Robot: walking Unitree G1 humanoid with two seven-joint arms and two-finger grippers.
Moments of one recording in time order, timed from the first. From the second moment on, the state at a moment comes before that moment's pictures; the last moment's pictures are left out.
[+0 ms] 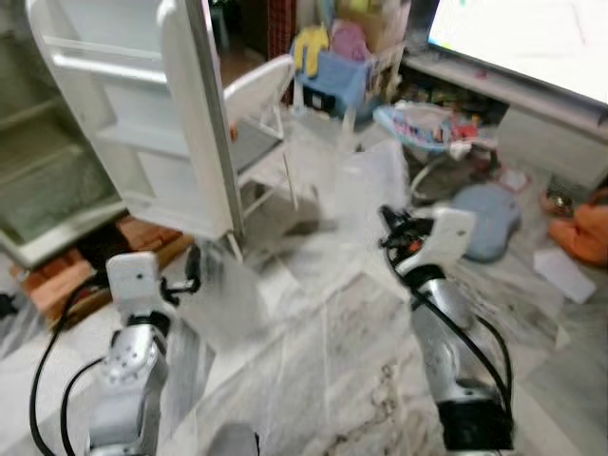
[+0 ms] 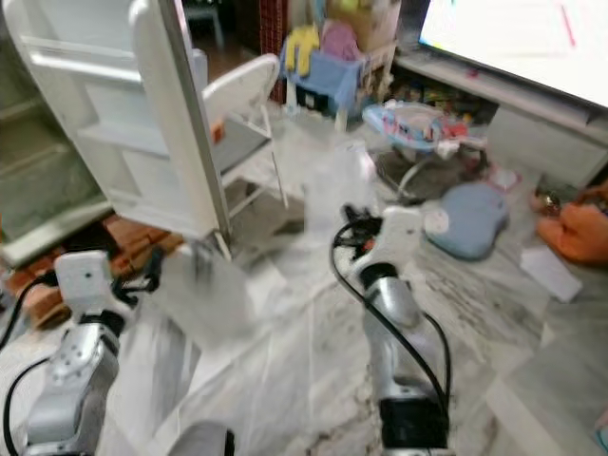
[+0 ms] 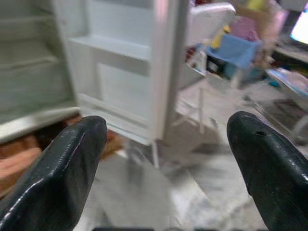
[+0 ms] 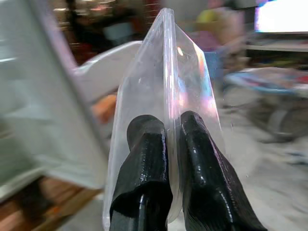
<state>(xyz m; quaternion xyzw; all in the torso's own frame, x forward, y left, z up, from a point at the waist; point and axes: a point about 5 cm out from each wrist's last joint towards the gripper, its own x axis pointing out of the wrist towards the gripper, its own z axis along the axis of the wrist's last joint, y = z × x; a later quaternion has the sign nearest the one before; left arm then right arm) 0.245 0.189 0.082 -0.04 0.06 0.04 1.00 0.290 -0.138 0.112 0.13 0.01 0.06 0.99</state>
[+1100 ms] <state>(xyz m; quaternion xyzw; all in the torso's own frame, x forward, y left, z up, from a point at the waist) 0.246 0.173 0.085 -0.01 0.05 0.01 1.00 0.288 -0.137 0.102 0.13 0.04 0.08 0.99</state>
